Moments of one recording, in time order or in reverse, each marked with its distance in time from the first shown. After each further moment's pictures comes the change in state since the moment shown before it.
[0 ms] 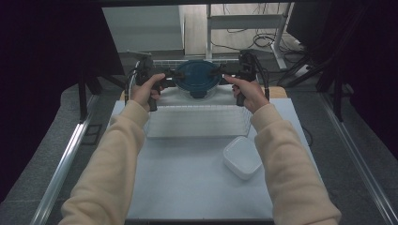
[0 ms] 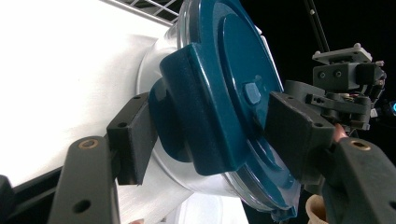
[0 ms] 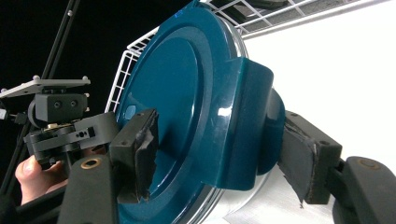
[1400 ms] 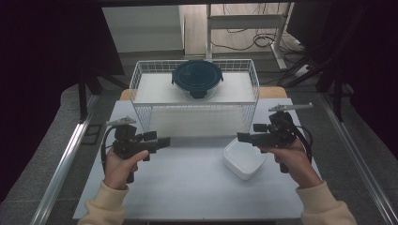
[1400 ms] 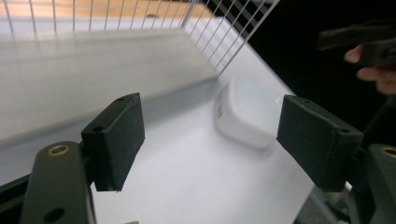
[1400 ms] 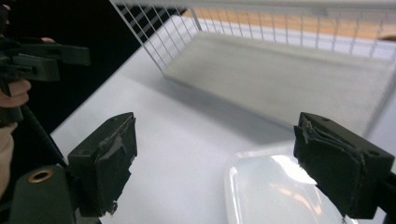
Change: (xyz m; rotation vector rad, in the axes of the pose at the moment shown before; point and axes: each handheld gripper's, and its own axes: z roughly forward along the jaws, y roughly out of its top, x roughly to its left) left arm -0.001 -0.196 -0.068 -0.044 0.192 0.448; right arm -0.021 -0.168 -0.112 -0.014 -0.156 -0.534
